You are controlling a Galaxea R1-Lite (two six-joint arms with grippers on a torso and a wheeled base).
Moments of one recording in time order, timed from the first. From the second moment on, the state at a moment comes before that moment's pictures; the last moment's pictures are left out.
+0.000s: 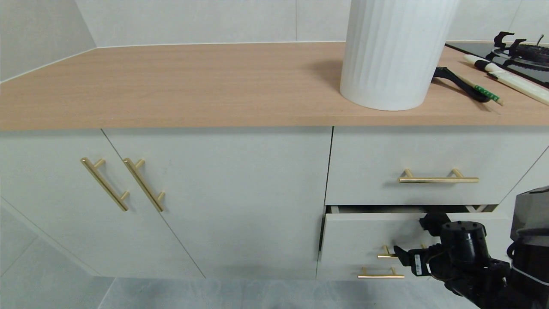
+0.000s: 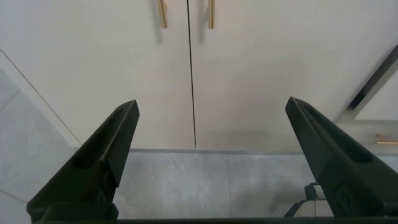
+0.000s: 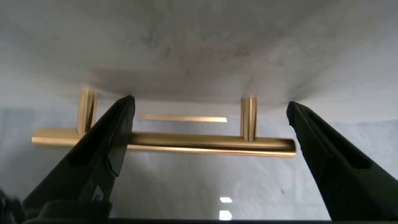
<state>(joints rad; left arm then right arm) 0.00 0.00 0.00 0.00 0.01 0.00 0.29 2.13 -0.26 -1.25 -0.25 0.10</state>
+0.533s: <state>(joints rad) 0.00 0.00 0.00 0.00 0.01 0.00 0.30 1.49 -0.47 -0.25 -0.10 0.11</state>
